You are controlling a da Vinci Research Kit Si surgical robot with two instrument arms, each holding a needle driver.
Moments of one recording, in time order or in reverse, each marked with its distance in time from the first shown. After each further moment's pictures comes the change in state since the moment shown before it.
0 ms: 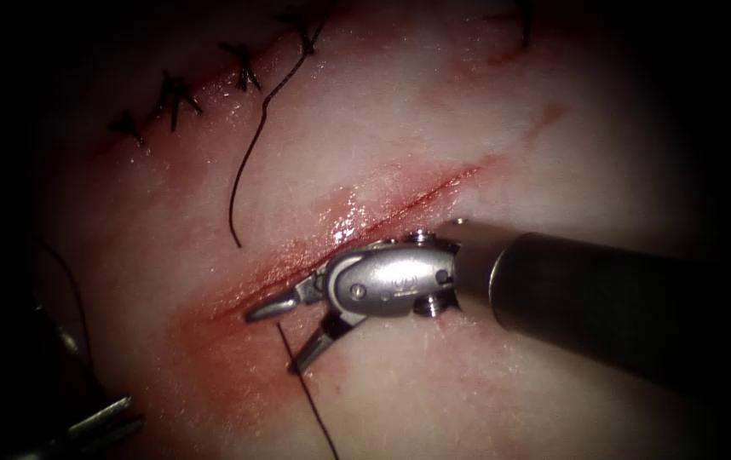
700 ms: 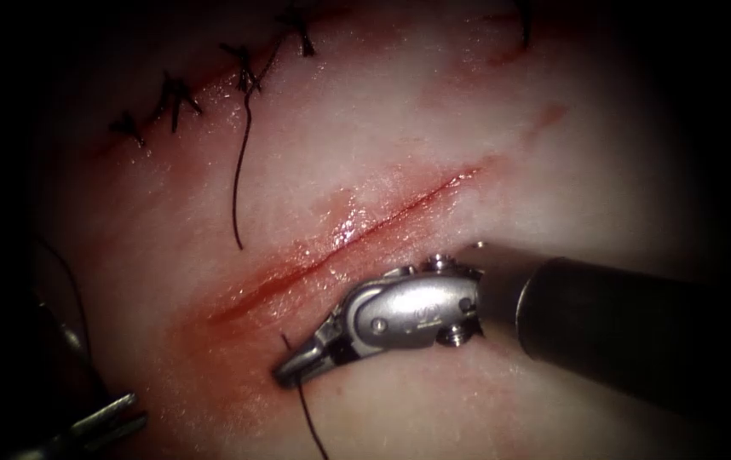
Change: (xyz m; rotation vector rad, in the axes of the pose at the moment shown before) right arm 0.004 -0.005 0.000 0.190 -0.011 -0.060; left arm 0.000 0.000 0.001 -0.001 0.002 -0.002
